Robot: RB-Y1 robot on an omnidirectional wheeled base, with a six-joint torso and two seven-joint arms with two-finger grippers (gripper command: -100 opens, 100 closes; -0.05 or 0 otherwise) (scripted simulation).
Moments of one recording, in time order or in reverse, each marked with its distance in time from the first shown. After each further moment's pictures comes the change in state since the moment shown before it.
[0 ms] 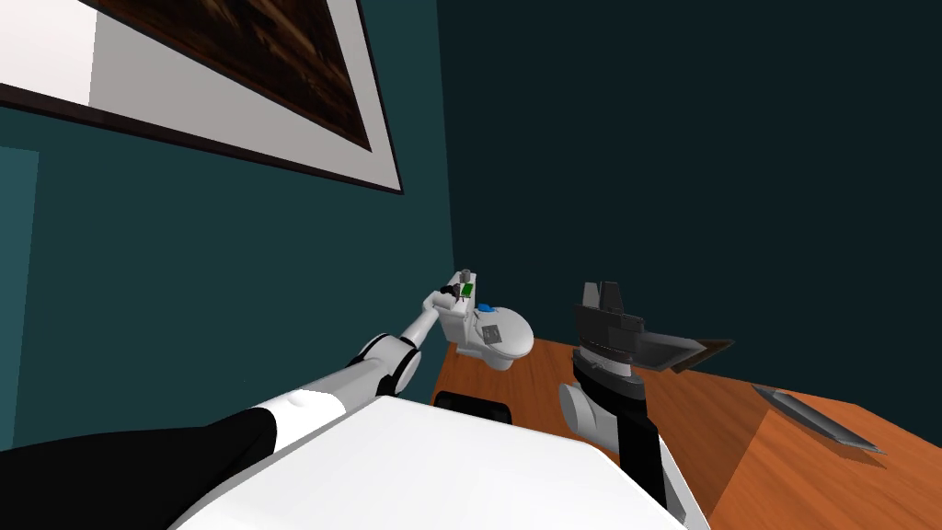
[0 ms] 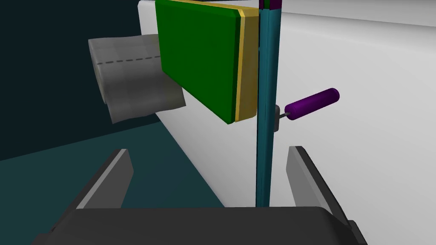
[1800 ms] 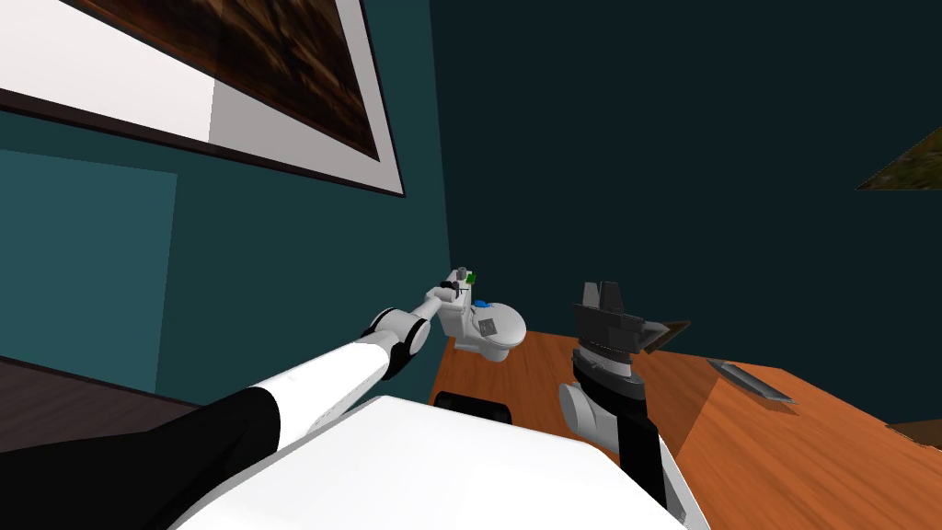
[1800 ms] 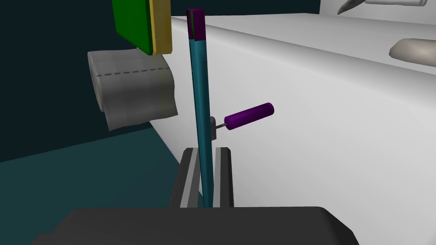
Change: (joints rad) left arm -0.279 0.014 0.132 0.498 0.050 -0.189 -0.056; right arm 0.000 0.000 0.000 0.000 0.000 0.000 0.000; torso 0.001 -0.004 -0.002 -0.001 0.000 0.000
